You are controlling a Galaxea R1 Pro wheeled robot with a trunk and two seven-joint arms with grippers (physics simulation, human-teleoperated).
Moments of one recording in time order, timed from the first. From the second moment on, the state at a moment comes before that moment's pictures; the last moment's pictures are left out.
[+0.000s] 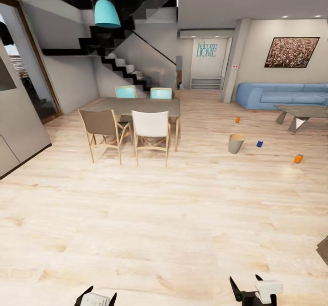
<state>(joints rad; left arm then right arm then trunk) 0.05 0.06 0.00 -0.94 0.00 -0.24 -0.22 0.13 -0.10 -0.11 -1.20 -0.06 -0.15 0.19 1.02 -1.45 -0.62</state>
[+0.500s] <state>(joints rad) 0.05 0.06 0.00 -0.94 0.00 -0.24 -0.22 0.13 -0.10 -0.11 -1.20 -0.06 -0.15 0.19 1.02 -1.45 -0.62</state>
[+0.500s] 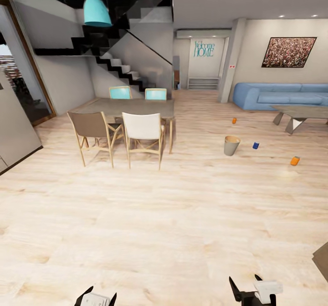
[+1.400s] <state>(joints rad) 0.05 0.06 0.00 -0.94 0.00 -0.24 -0.22 0.13 -0.10 -0.11 -1.20 -0.06 -0.15 0.19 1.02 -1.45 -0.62</state>
